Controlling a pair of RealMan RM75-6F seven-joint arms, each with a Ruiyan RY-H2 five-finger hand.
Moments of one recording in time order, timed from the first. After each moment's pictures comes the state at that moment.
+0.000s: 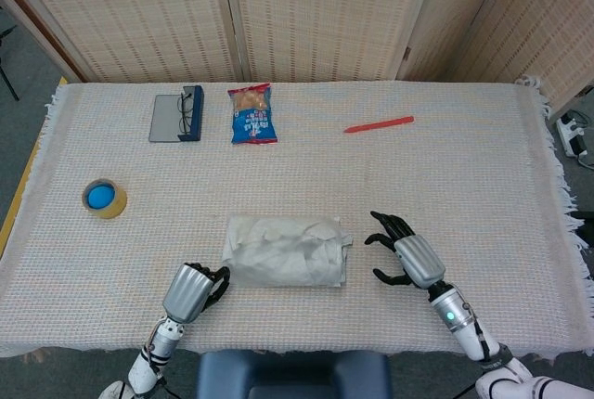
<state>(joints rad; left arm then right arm) -0.36 -2.10 0.06 -0.57 1.74 1.68 -0.11 0.41 -1.55 0.05 -1.27 -1.61 1.15 0.32</state>
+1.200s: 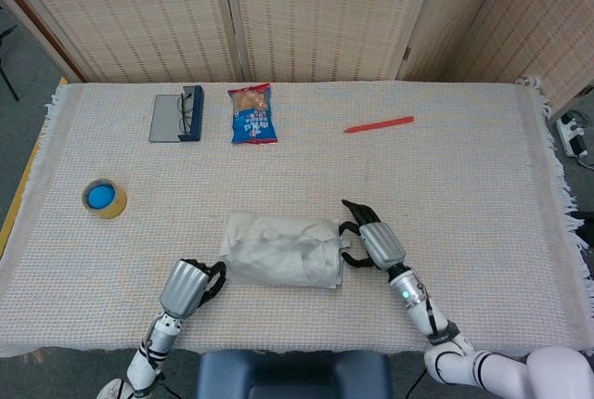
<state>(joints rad) -0.37 -2.11 0.04 -0.55 1.71 1.67 -0.15 0.55 -1.80 0.12 -1.06 -1.47 1.04 0.26</state>
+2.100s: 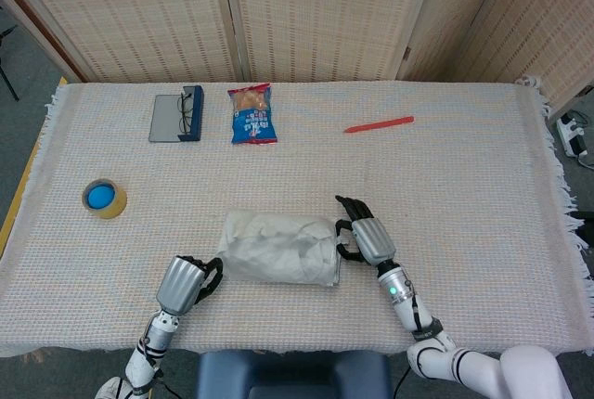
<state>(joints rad) -0.38 -2.10 0.03 -0.56 1.69 1.66 -0.16 0.57 -1.92 0.14 -0.92 -1.44 1.09 0.26</state>
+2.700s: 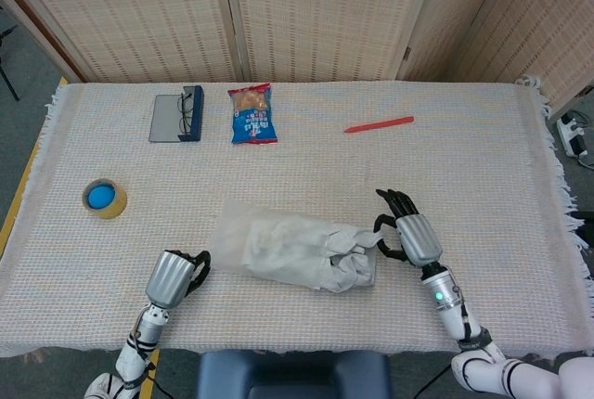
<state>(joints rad) -0.38 -2.08 0.02 -0.49 1.67 1.64 -0.16 0.46 -1.67 0.10 -1.11 -1.48 1.23 0.27</state>
